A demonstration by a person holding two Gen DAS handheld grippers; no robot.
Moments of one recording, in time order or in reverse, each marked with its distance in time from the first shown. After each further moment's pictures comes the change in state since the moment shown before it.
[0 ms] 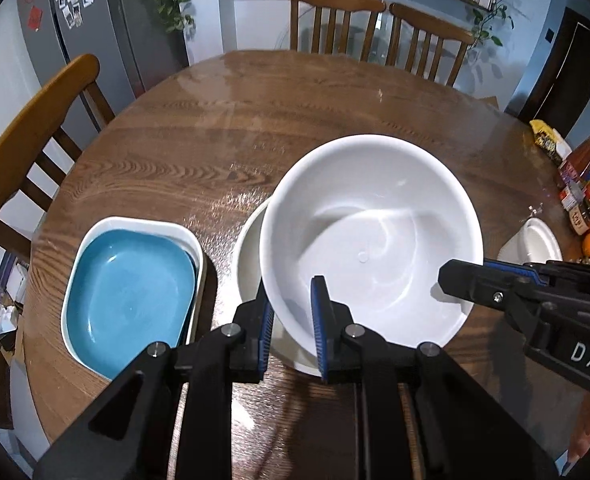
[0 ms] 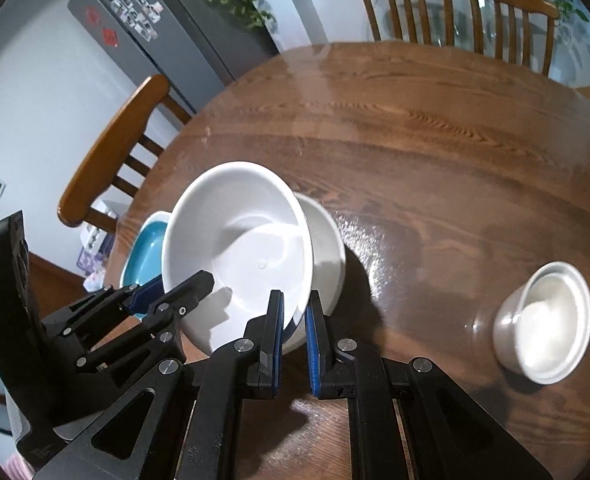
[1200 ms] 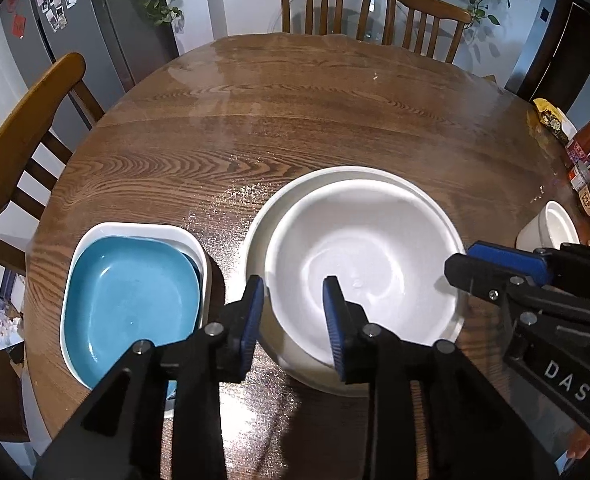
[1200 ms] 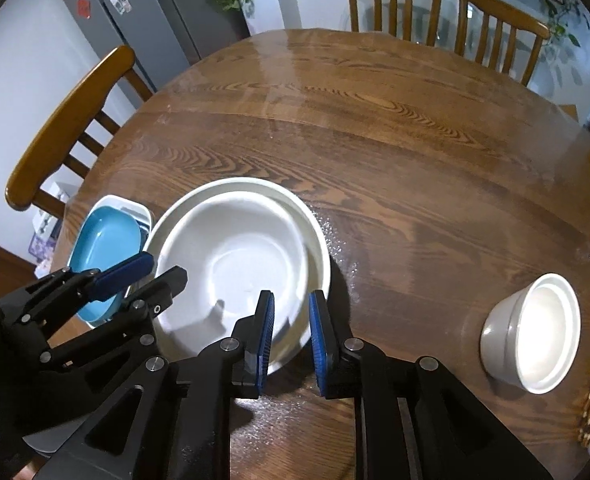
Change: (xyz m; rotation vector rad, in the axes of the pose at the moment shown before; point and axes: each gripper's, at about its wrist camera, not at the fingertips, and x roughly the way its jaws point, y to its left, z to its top) left arm 0.016 0.011 0.002 0.058 0.042 0.003; right arm 0.021 0.015 0.004 -0.060 0.013 -0.202
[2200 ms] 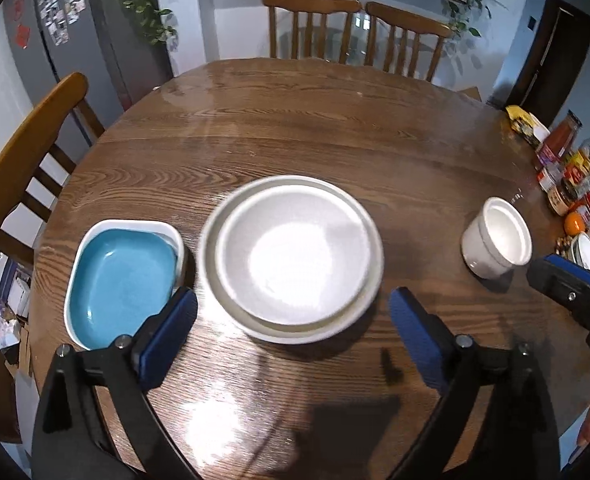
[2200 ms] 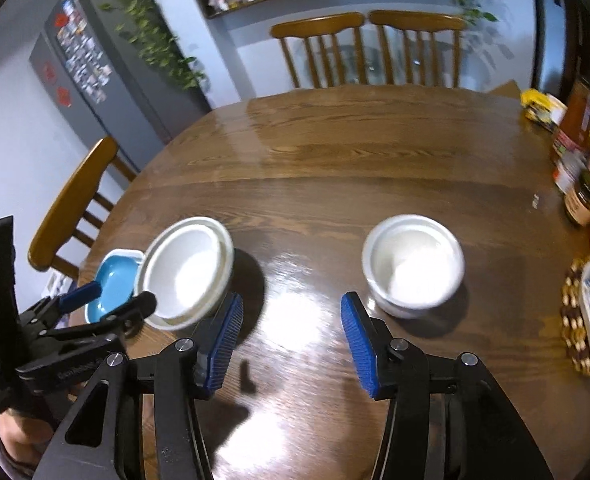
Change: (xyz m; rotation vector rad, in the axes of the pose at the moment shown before) left arm -0.048 -0.045 -0.011 0.016 -0.055 -0.029; right arm -0.098 -0.086 -0.074 0.229 -0.221 -0.006
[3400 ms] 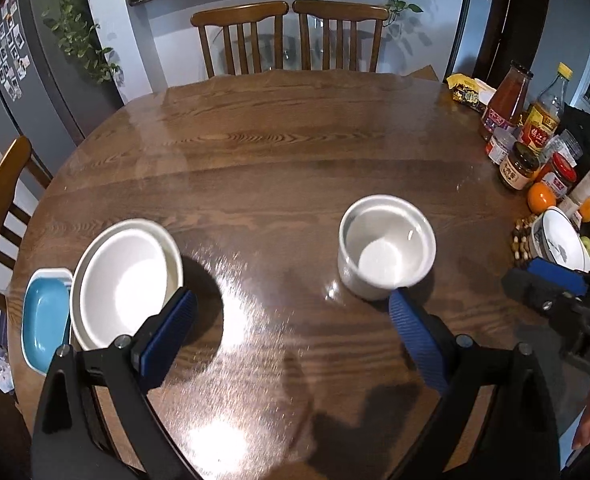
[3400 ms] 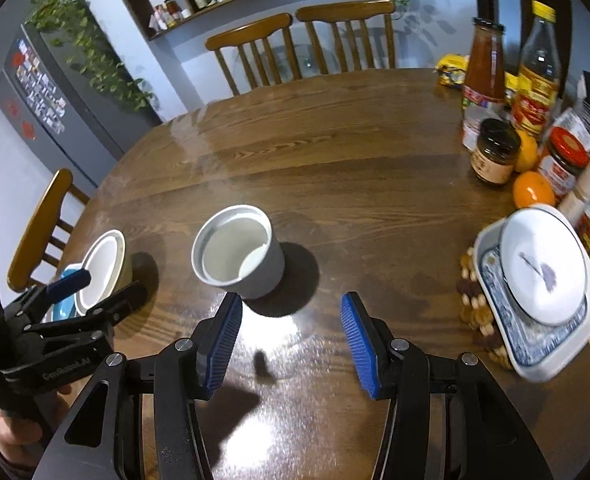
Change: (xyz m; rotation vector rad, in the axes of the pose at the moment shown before) left arm 0.013 -0.139 0.013 0.144 -0.038 -0.024; right arm -0.022 -0.120 -0.001 0.073 0.008 -0.045
